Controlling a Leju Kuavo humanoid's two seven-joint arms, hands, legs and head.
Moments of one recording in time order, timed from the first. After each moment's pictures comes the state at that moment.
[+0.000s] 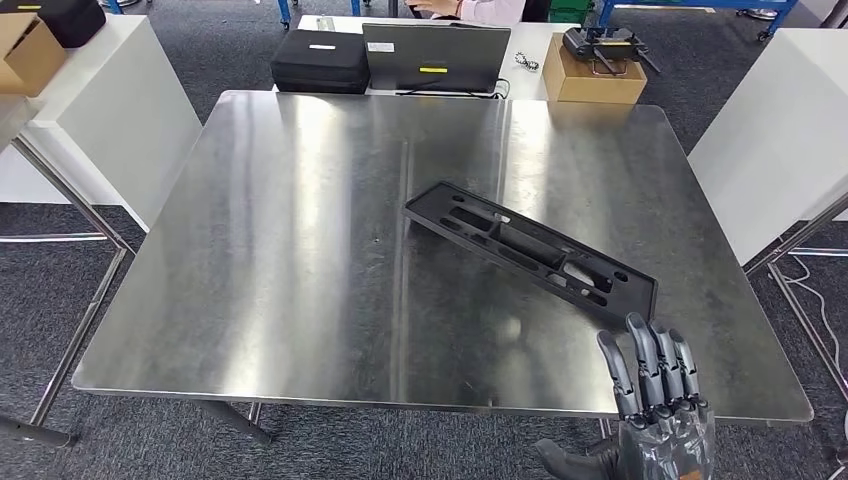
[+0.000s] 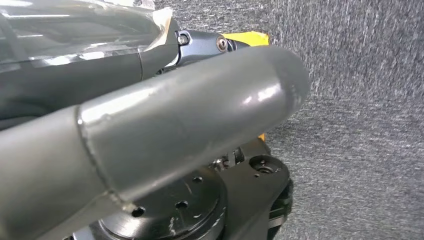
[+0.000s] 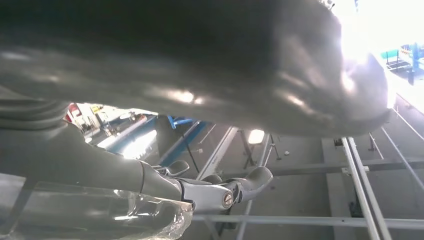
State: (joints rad) left arm -0.01 -0.05 -0.13 -0.19 0.27 -0.08 -0.31; right arm 0.35 -0.17 0.26 -2.09 1.45 -0.61 -0.05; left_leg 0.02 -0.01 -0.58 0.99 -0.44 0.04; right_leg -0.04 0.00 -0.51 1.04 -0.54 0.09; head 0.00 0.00
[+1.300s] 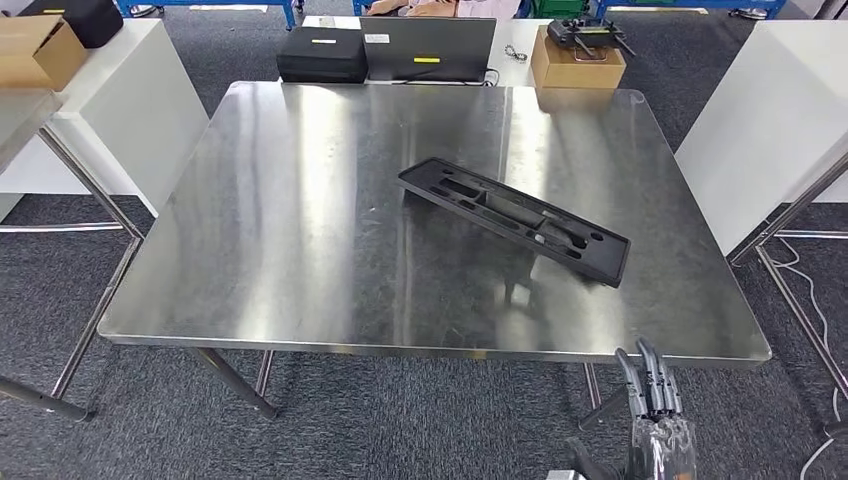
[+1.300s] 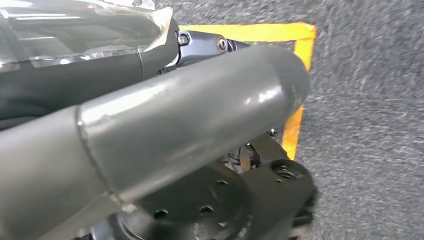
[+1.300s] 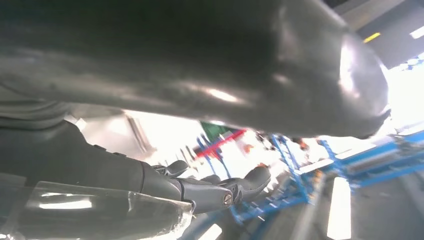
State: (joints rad) left arm 0.02 -0.05 -0.12 -0.16 0.31 -0.06 -0.34; right arm 0.39 -0.18 0.24 -1.83 1.01 -0.63 -0.10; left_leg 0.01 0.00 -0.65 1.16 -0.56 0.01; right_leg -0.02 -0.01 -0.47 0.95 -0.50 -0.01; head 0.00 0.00
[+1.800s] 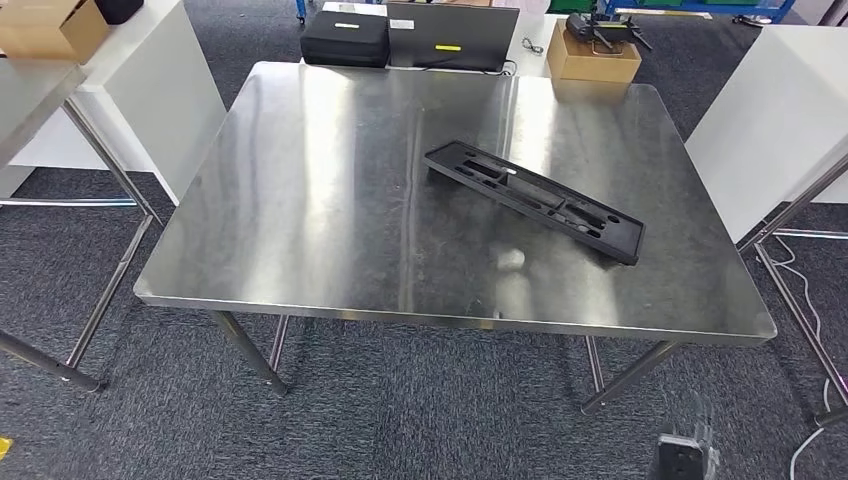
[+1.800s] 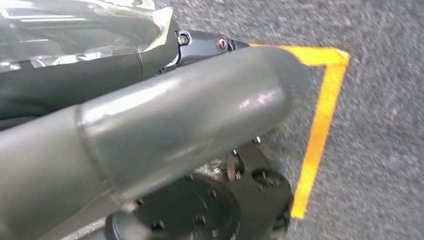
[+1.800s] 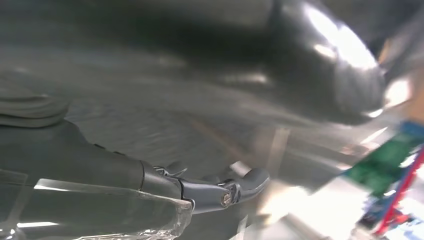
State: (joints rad) left arm 0.02 -0.05 -0.11 -0.15 0.33 -0.07 -0.33; right arm 0.24 0.00 -0.10 -1.34 0.20 -0.42 -0.40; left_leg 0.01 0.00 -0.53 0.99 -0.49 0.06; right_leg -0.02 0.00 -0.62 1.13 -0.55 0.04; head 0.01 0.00
